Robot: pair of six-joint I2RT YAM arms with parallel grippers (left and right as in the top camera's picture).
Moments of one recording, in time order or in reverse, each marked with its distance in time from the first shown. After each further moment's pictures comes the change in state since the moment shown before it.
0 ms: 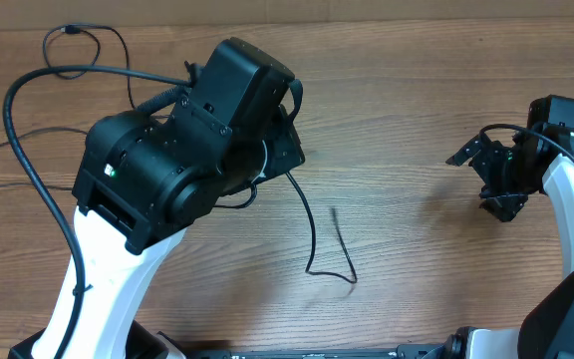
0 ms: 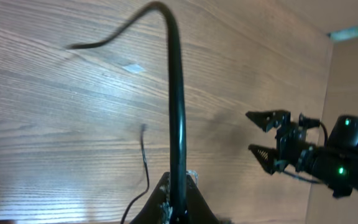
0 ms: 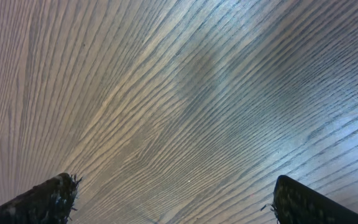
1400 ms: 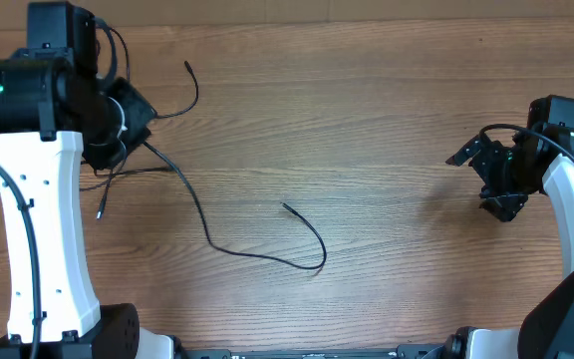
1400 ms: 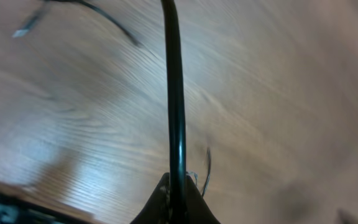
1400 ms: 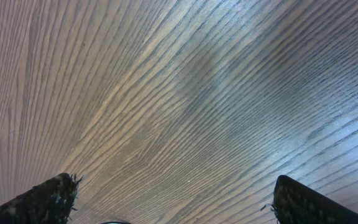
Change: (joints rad) left arm 0.711 0.000 -0.306 0.000 0.185 0.364; right arm 0.000 0.000 0.000 0.000 0.000 -0.002
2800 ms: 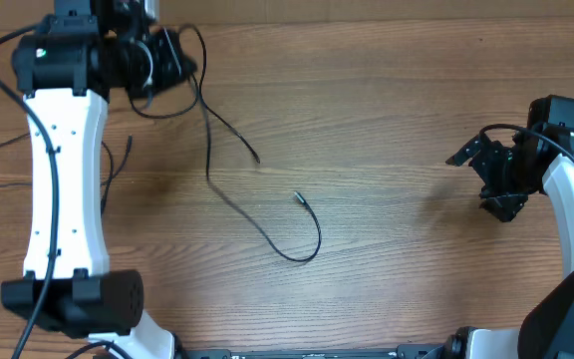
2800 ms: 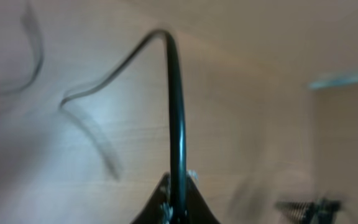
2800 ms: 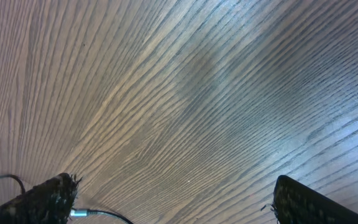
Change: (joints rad) left arm -0.009 0.151 -0.039 0.566 0.357 0.220; right arm 0.000 0.000 0.000 0.001 0.000 0.000
